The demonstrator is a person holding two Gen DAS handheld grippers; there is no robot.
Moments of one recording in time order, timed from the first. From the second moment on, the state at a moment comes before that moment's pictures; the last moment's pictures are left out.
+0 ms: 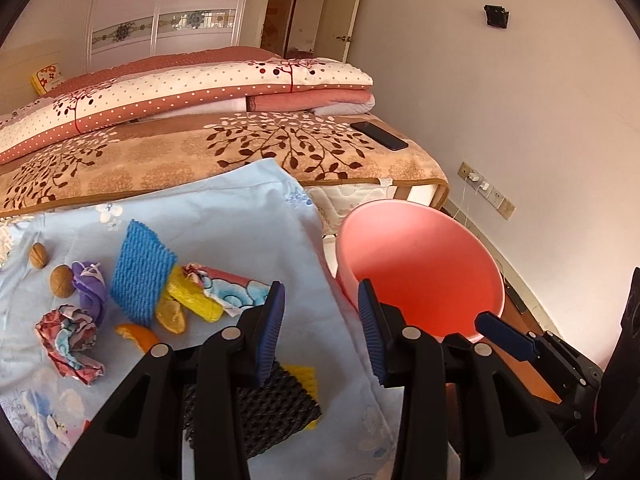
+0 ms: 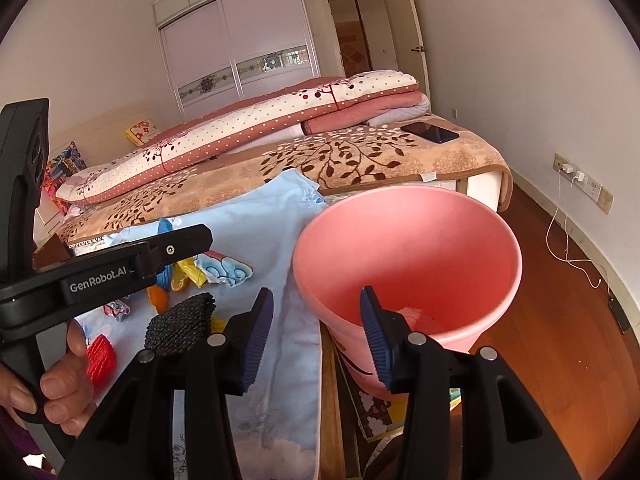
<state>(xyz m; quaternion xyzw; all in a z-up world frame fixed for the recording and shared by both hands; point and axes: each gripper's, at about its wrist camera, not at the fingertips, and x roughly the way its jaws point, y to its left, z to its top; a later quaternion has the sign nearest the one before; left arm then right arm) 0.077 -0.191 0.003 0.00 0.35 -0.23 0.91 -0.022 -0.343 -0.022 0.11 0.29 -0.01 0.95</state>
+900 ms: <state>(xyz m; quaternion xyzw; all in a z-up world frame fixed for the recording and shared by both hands) 0.083 -0.041 -0.027 -0.04 0.37 -0.03 0.93 0.004 -0.288 -0.035 0.08 0.32 0.07 0.94</state>
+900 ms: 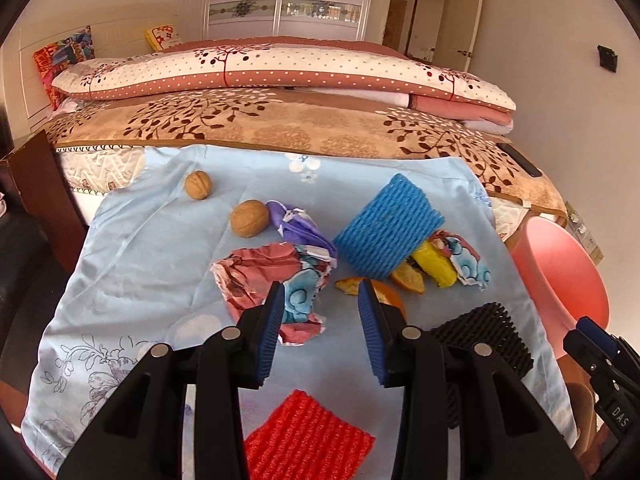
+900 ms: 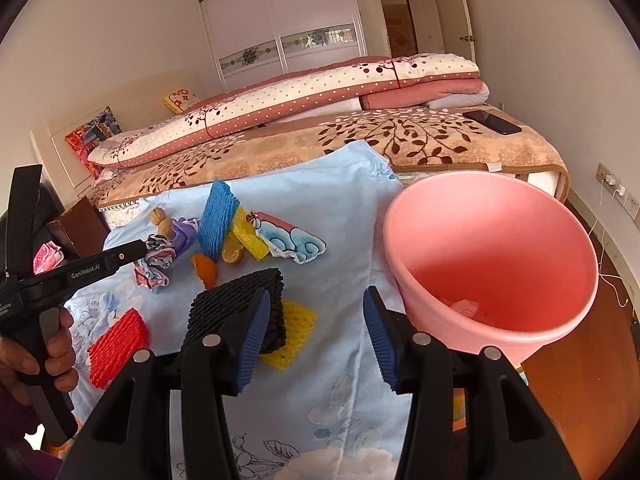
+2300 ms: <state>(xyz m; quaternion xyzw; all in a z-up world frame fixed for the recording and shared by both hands) 0.096 0.009 -0.047 -0.09 0.39 -0.02 0.92 0.163 -0.195 -0.040 0.07 0.37 0.17 0.91</state>
